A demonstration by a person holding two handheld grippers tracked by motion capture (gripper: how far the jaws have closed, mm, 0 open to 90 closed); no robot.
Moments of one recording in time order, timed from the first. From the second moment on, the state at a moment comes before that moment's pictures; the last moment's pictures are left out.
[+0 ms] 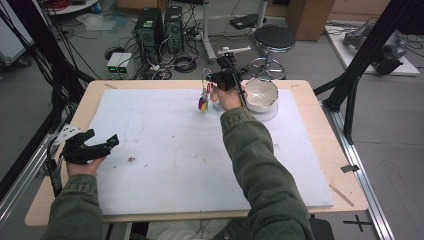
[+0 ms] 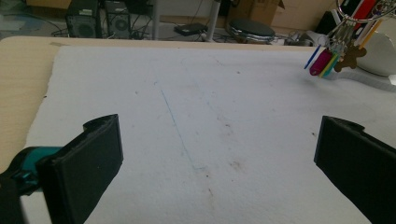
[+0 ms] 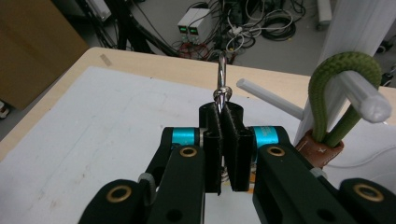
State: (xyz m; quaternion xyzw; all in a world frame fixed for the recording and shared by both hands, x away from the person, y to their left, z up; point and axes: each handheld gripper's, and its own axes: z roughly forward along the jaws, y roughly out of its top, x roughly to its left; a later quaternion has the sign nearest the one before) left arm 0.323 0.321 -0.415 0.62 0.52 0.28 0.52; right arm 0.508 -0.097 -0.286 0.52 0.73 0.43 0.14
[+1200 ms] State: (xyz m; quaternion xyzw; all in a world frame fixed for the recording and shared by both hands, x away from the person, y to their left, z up) left arm 0.322 0.320 -0.415 0.63 0.52 0.28 0.51; right arm 0.527 -0.098 -0.309 0.56 0.71 0.40 0.13
